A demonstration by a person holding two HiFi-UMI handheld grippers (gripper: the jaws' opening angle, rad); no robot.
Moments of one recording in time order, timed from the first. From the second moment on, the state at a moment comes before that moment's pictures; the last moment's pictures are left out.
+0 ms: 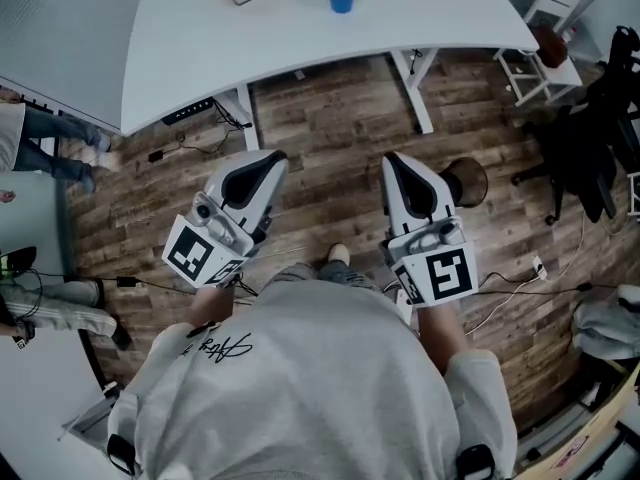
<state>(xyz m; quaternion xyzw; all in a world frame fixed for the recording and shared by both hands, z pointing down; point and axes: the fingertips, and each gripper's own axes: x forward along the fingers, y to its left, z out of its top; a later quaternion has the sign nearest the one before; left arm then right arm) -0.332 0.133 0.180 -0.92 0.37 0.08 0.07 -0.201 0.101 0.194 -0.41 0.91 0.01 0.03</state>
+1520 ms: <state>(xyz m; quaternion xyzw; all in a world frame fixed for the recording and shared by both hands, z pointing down) -0.354 -0.044 0.181 -0.93 0.35 0.08 0.06 -0.222 -0.071 0.205 -0.43 0.90 0.00 0.02</state>
